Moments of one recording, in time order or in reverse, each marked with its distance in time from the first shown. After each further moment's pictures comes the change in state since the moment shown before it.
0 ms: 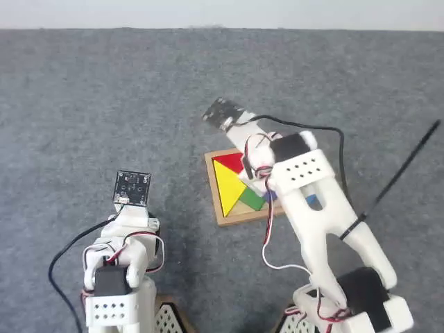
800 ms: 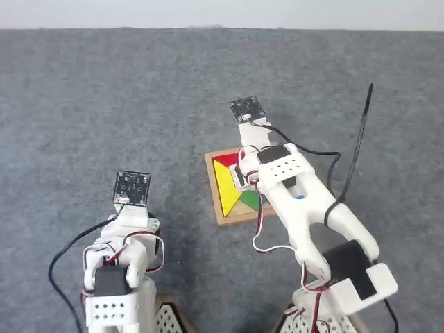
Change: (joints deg) left arm 0.0 0.0 0.0 0.0 0.0; right arm -0.9 12.1 6.7 -18.2 -28.6
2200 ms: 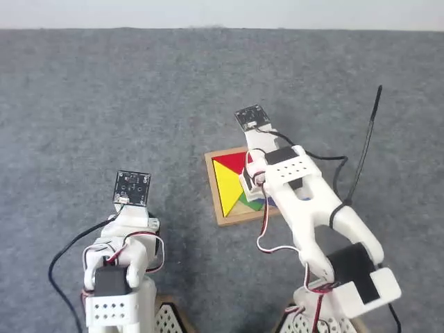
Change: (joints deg) left arm 0.0 0.0 0.0 0.0 0.0; right arm 2.2 -1.8 2.5 4.7 4.8
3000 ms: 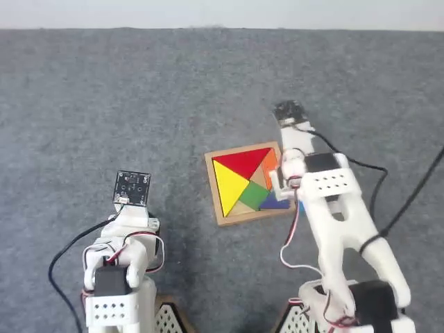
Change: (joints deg) left arm 0.0 0.0 0.0 0.0 0.0; right arm 11.8 -15.8 7.9 5.8 7.0
